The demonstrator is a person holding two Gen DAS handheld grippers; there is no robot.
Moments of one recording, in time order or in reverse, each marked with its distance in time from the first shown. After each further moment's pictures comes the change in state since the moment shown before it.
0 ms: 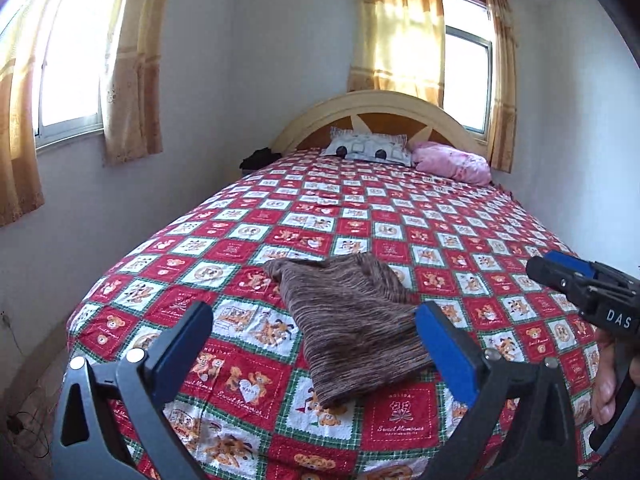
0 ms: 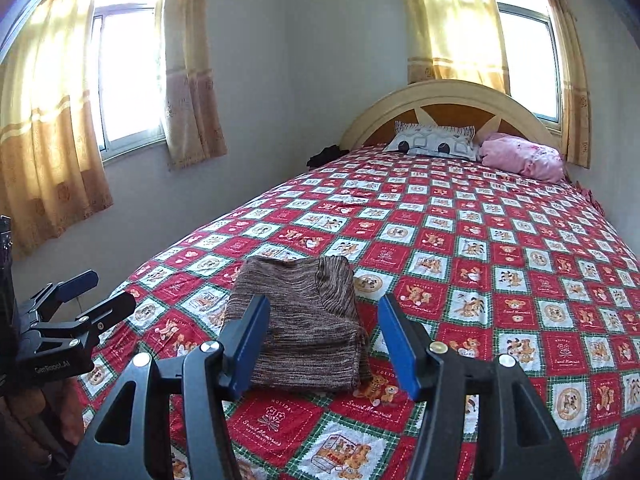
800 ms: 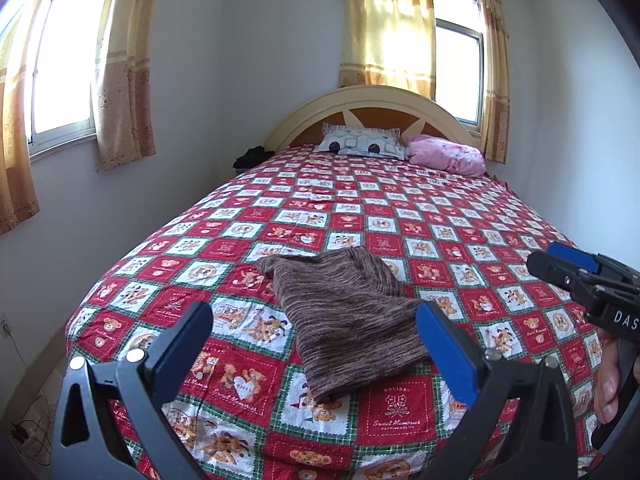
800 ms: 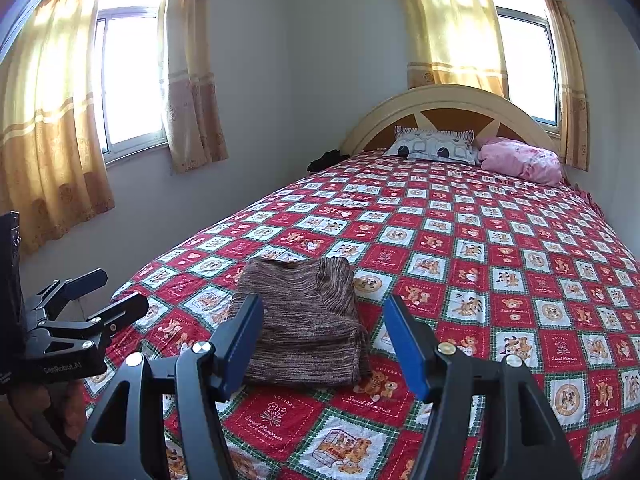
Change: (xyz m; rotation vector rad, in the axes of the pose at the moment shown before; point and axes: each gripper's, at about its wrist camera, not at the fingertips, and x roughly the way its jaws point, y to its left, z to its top) left arm -0.002 -0.012 -0.006 0.032 0.017 -0.012; right arm -0.012 0.001 -0.007 0.002 -0.020 0.001
